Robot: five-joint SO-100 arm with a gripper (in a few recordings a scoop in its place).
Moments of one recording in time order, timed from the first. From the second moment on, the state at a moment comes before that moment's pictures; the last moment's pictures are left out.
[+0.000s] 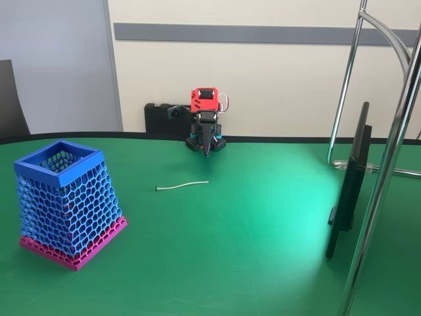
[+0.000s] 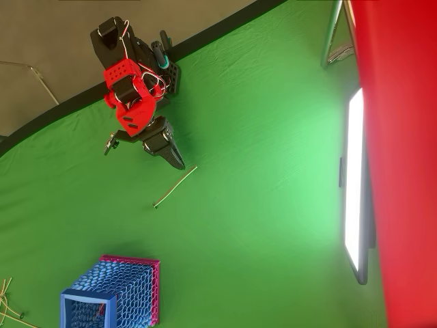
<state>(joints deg) -2.4 190.1 176.2 49.7 -1.9</state>
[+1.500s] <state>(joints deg) -3.3 190.1 176.2 49.7 -3.5</state>
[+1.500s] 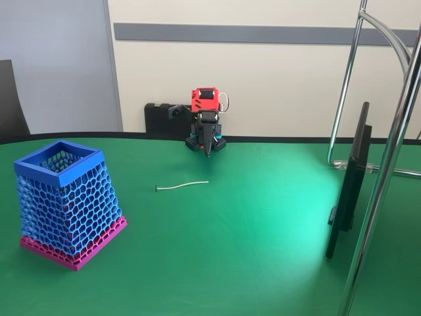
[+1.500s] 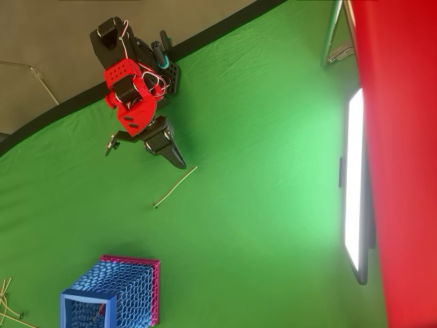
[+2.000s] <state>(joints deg) -4.0 182.2 171.9 51.1 -5.1</state>
